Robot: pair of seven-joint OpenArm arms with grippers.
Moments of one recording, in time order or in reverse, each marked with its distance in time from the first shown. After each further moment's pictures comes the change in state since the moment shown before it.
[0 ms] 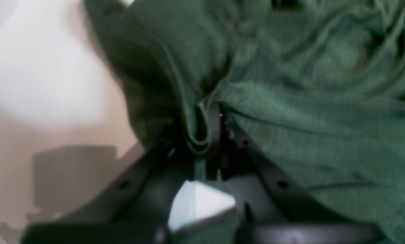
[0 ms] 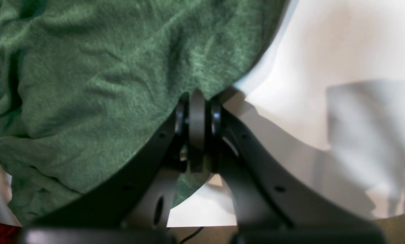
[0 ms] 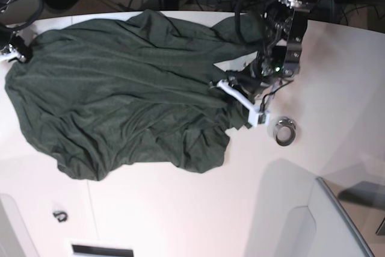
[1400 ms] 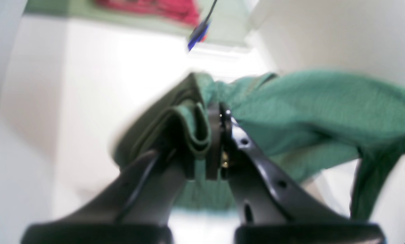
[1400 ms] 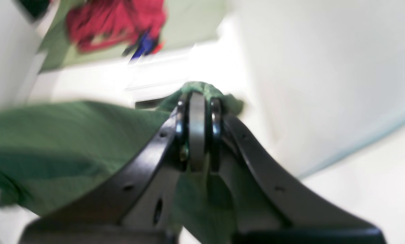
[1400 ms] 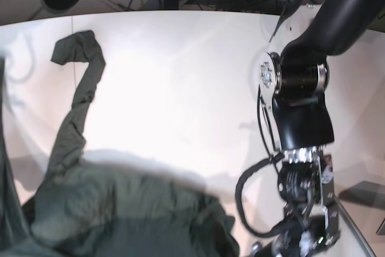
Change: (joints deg) left arm -45.0 8.7 -13.3 -1.9 -1.2 -7.3 15.7; right arm 50.1 16.9 -26.5 15.1 -1.5 -9.2 -5.9
